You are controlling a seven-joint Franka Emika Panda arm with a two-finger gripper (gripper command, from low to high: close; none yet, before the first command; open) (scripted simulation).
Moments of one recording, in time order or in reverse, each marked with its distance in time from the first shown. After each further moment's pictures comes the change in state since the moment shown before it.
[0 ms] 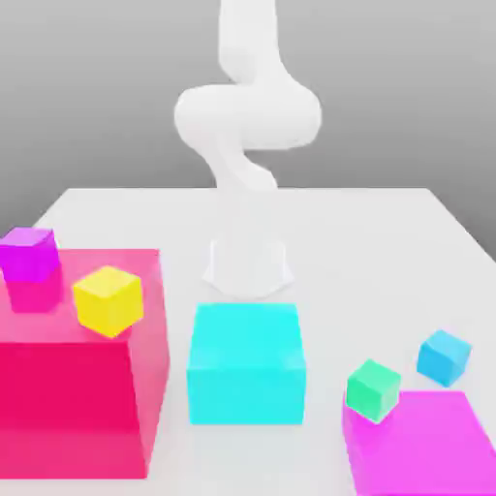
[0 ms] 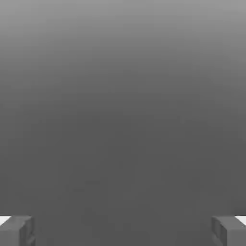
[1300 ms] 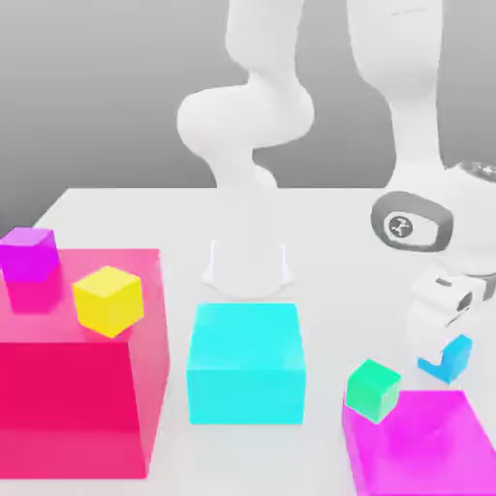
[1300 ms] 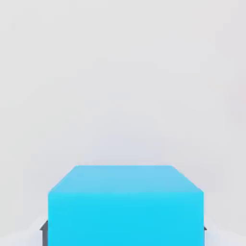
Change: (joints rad) arm 0.424 0.913 0.287 -0.334 -0.238 0.512 0.264
